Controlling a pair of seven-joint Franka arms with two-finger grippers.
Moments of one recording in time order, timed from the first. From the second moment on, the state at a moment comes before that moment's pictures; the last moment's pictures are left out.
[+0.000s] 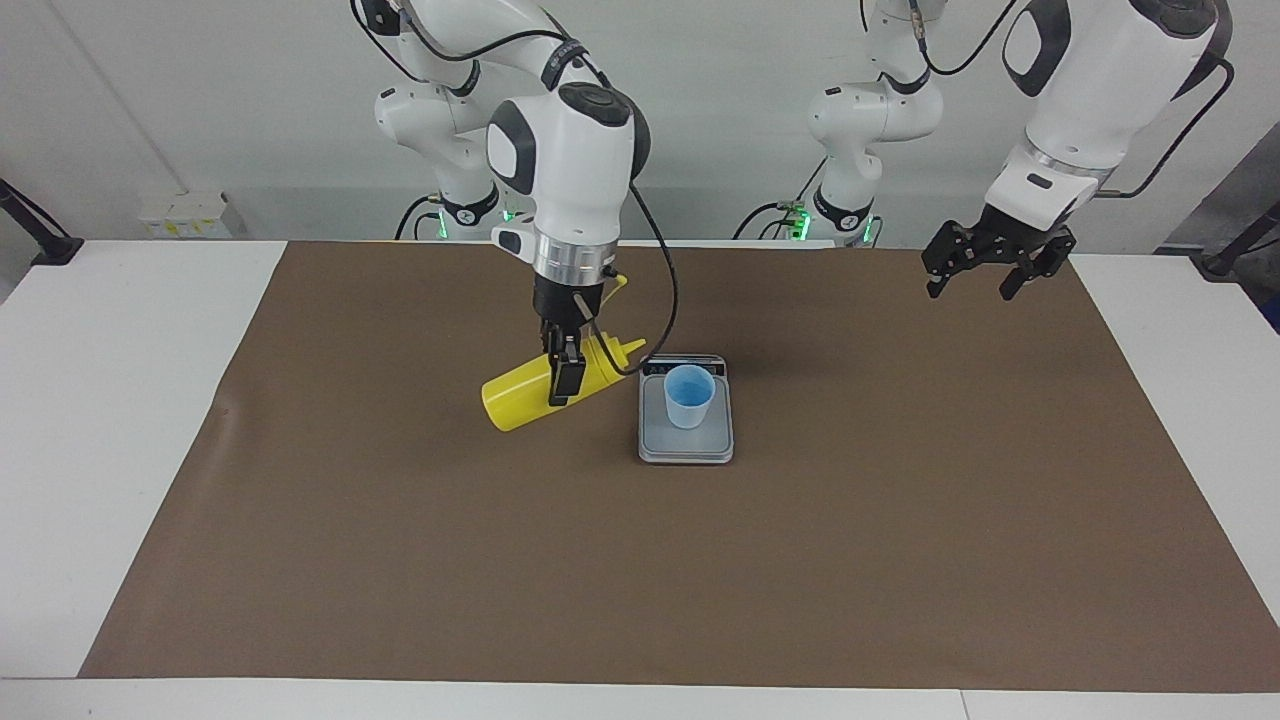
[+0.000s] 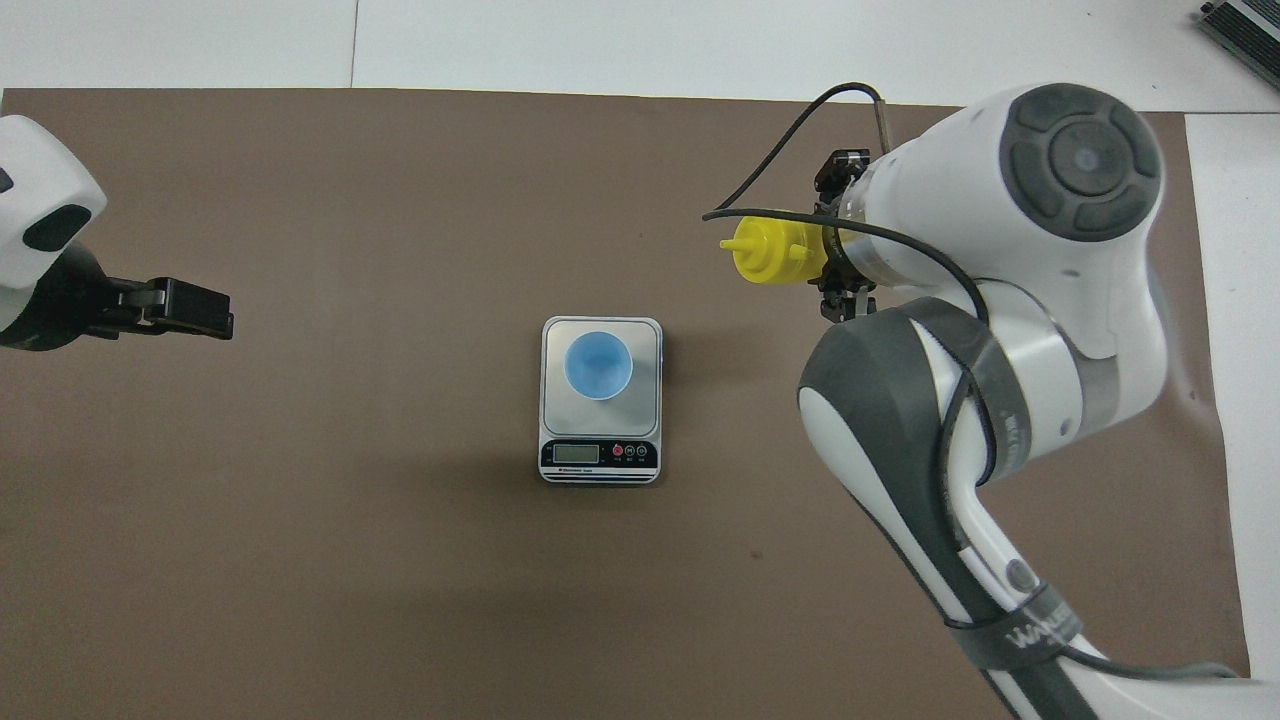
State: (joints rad) left arm 0.03 -0.04 -0.17 -1.66 -0.04 1.65 -0.07; right arm 0.29 0.22 0.02 -1.55 0.02 1.96 1.87
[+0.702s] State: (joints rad) left arm 0.03 -0.04 -0.17 -1.66 -0.04 1.65 -0.07; right arm -0.02 0.18 0.02 -1.77 0.59 1.93 1.46
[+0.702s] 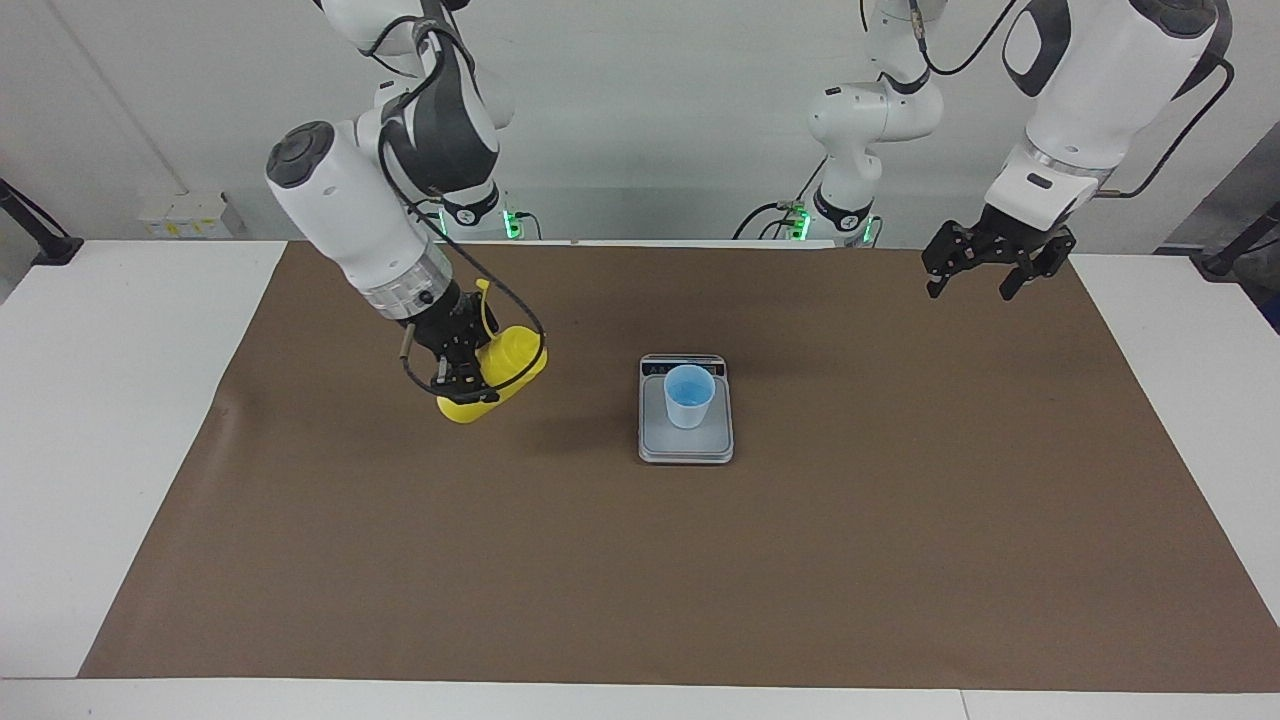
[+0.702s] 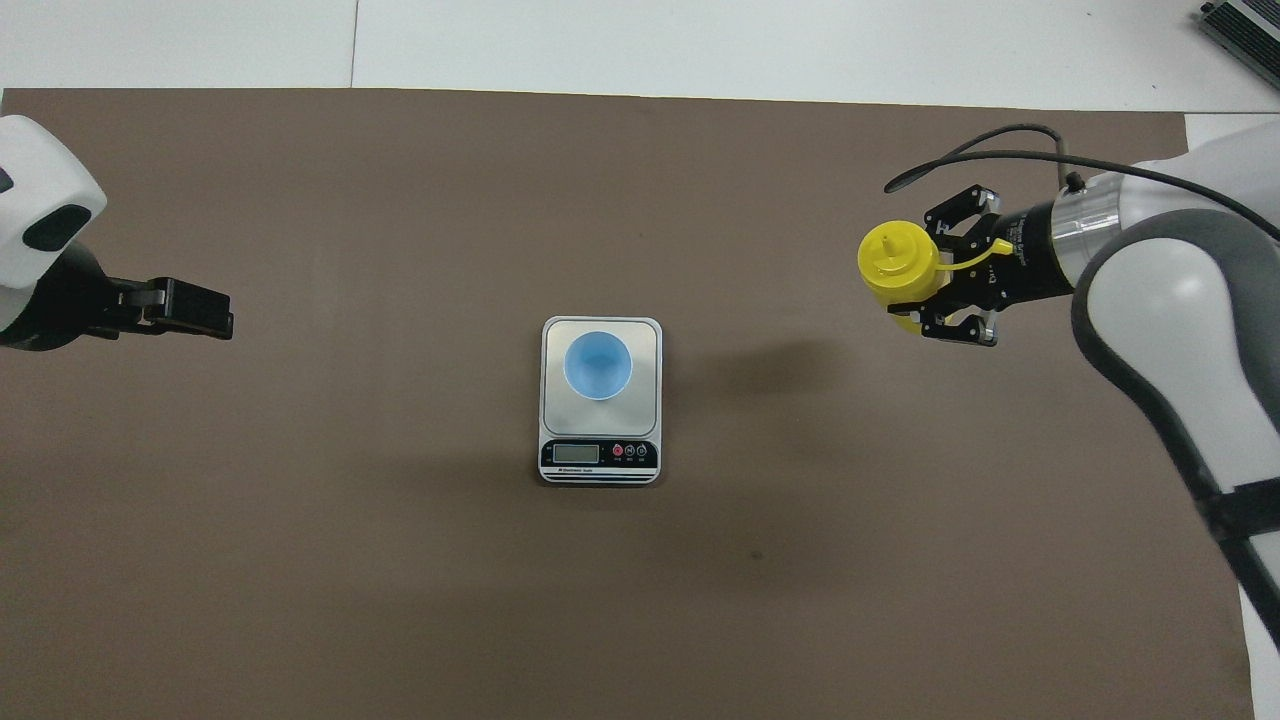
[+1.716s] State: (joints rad) left arm 0.03 -0.04 -0.17 -1.66 -0.04 1.65 -0.07; right arm -0.20 0.23 0.02 -2.07 1.01 1.99 0.88
